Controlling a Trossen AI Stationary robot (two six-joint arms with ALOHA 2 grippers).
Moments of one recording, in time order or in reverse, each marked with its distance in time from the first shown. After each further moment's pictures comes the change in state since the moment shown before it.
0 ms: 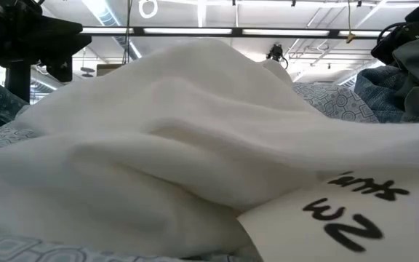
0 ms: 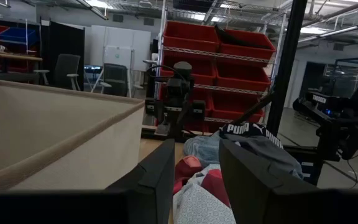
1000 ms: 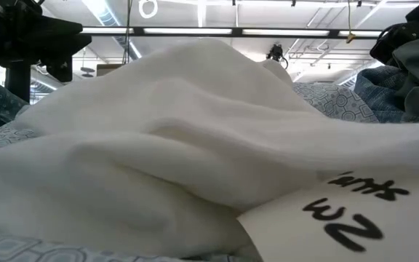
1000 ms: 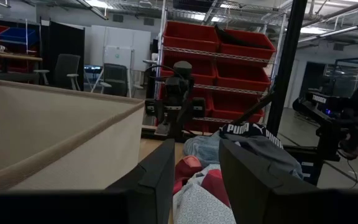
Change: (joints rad) left arm 0.000 0.000 0.000 0.000 0.000 0.000; right arm 0.000 0.000 0.000 0.021 0.000 0.082
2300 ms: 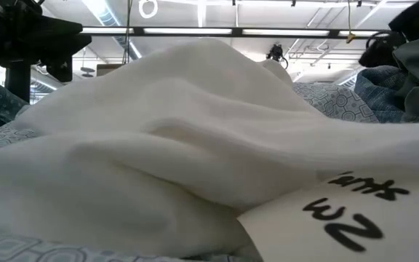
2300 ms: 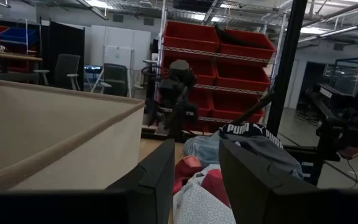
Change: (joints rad) left arm 0.000 0.000 0.000 0.000 0.000 0.000; right arm -0.063 0.203 0.051 0.023 0.095 -0.057
